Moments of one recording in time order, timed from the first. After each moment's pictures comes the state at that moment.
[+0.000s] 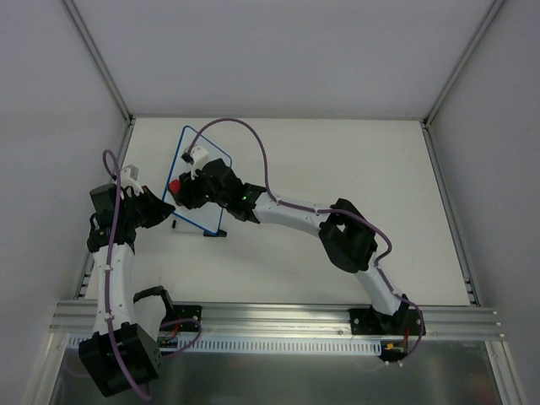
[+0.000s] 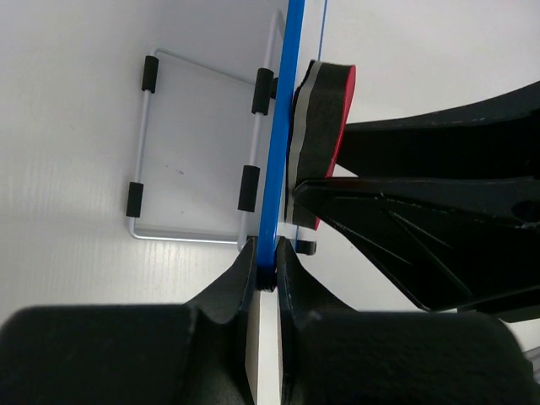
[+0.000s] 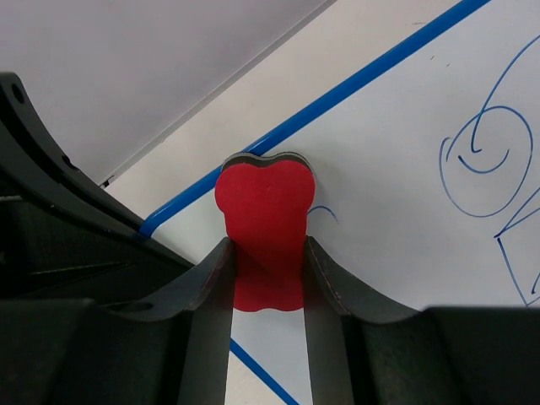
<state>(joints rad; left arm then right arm) 0.35 0.86 0.67 -0.50 0.58 -0.26 1.08 2.20 1.78 0.13 -0.07 0.34</state>
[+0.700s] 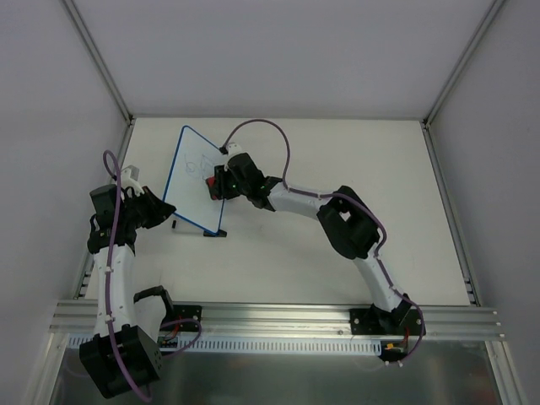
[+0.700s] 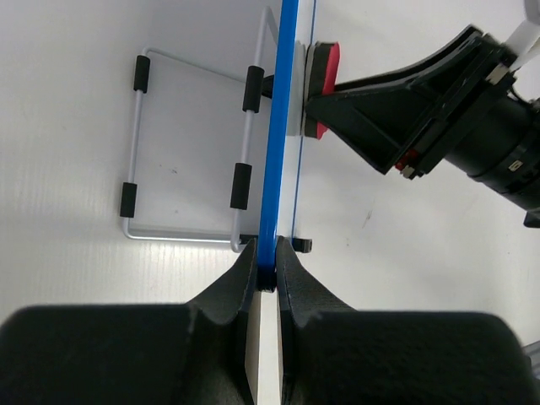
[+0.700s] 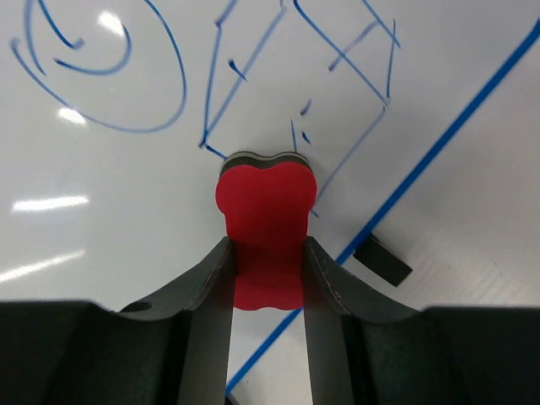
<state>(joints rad) 0.35 0.85 0.66 -0.50 0.58 -0.26 0.91 2.26 1.69 0.07 -0.06 0.48</state>
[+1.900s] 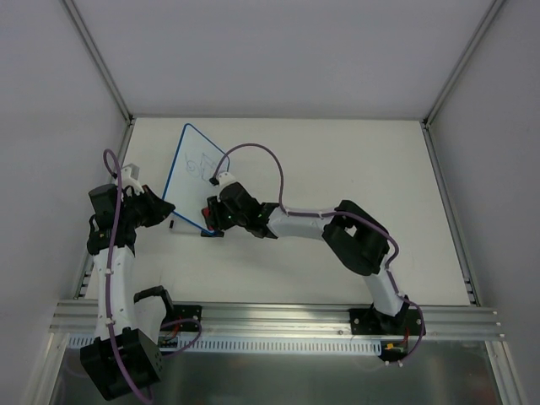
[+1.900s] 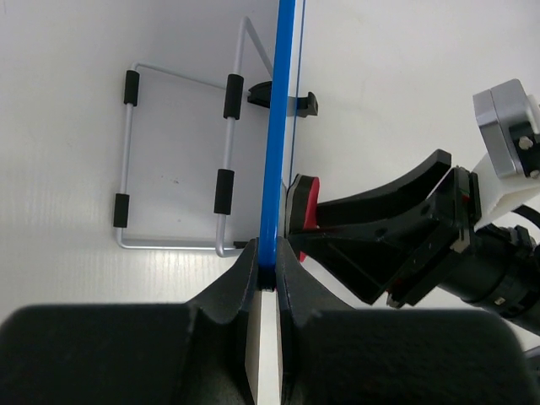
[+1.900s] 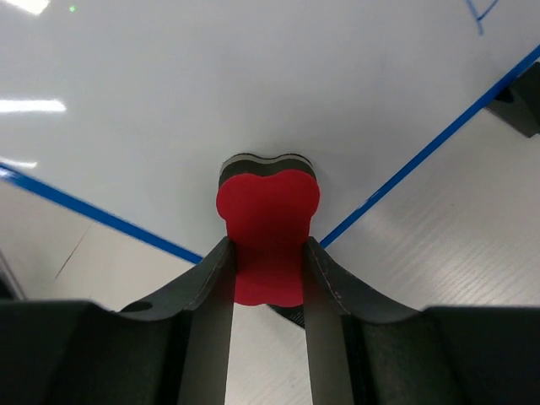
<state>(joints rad) 0.35 0.83 0.67 -0.48 0.59 -0.23 1.07 2.11 1.43 0.12 0.02 0.48</state>
